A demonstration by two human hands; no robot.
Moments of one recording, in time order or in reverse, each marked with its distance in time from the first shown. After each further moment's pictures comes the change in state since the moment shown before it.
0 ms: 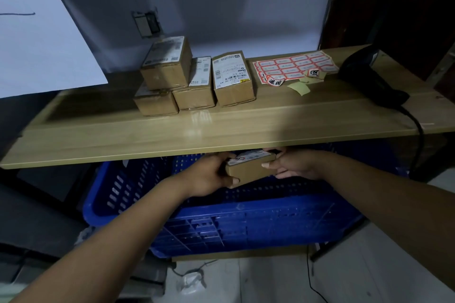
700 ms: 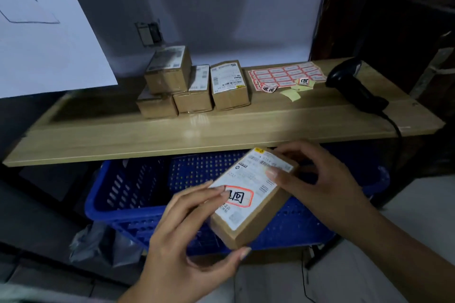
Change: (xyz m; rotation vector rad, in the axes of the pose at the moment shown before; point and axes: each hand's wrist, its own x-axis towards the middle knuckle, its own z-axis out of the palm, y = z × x) left_hand -0.160 0.031 0.068 -0.064 0.898 0.630; right_hand -0.189 0.002 0.069 -0.128 0.555 -0.674
